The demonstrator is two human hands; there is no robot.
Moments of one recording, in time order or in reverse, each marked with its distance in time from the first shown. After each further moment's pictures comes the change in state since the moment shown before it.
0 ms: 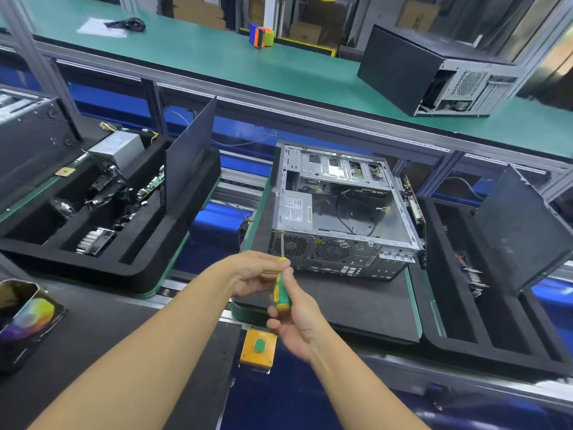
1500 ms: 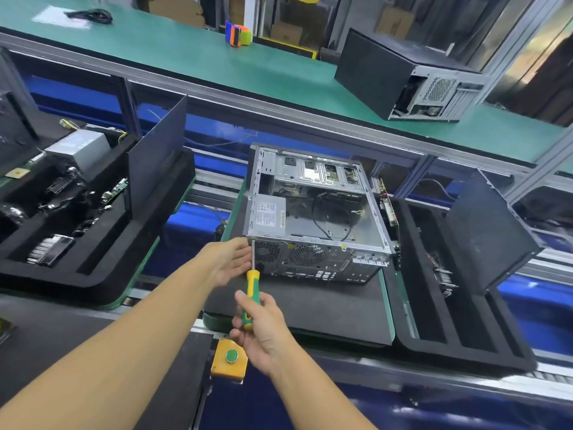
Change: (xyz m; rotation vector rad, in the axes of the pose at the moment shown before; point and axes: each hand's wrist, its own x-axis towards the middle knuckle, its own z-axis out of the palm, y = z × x) left_hand 0.038 0.019 0.008 -0.245 0.366 0.095; right_hand 0.000 0.004 0.005 -0.009 0.106 0.027
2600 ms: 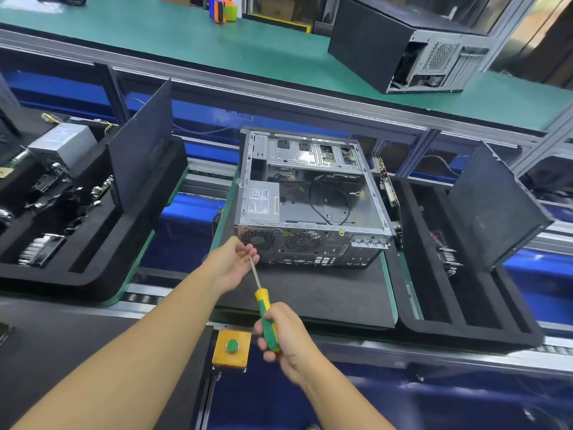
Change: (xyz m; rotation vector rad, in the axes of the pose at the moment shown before) left_hand 0.032 -0.038 0.009 -0.318 0.020 -0.044; right_hand 0.004 0.010 -0.068 -0.342 -0.057 -0.019
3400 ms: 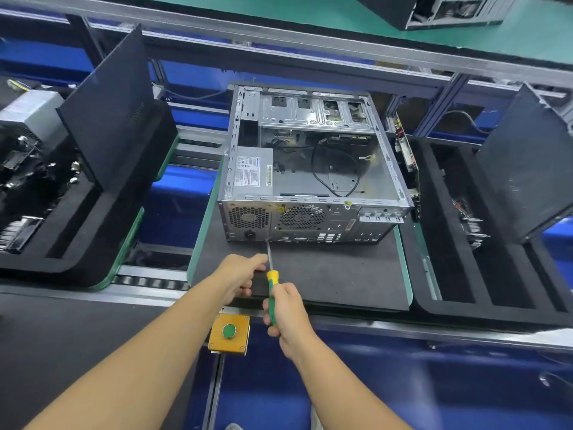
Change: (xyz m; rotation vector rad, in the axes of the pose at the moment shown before) left_hand 0.026 -0.066 -0.015 0.878 0.091 -0.109; right_hand 0.078 0.036 -0.024 0.034 0.211 0.106
